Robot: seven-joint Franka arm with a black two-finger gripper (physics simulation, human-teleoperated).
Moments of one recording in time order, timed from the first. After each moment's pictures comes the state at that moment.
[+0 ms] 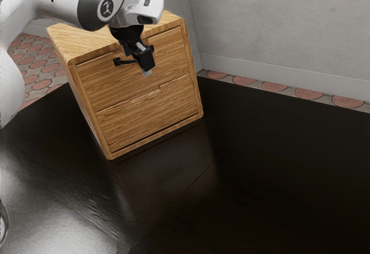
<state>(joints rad) 0.01 0.34 0.15 -1.03 0.22 1.65 0.48</state>
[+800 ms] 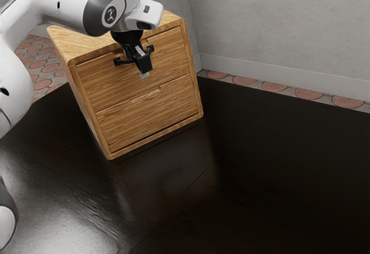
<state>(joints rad) 0.04 0.38 0.15 -1.02 0.22 1.69 0.54</state>
